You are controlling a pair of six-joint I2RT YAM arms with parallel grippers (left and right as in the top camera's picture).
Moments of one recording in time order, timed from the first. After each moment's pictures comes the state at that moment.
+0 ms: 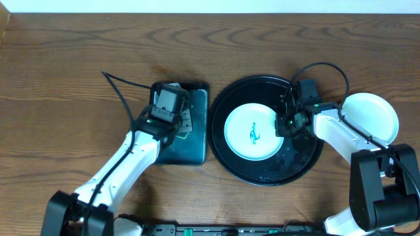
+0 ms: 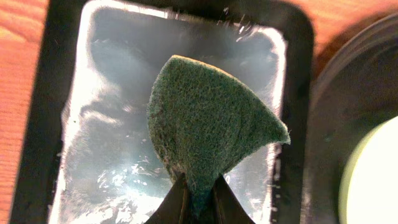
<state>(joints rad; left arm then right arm) -0.36 1.43 0.84 -0.42 -0.09 -0.46 0.20 1.73 0.92 -0.52 -0.16 0.22</state>
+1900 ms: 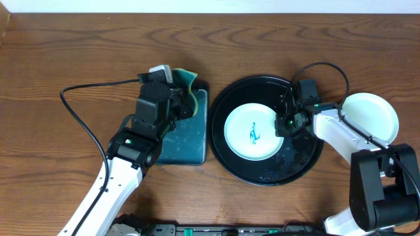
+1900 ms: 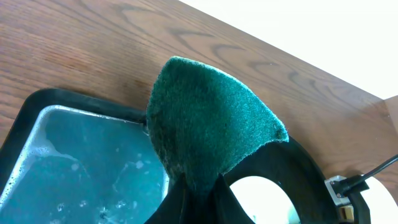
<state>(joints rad) -0.36 1.17 0.84 -0.24 0.00 -0.62 0.20 1.73 0.92 -0.52 -0.16 0.22</state>
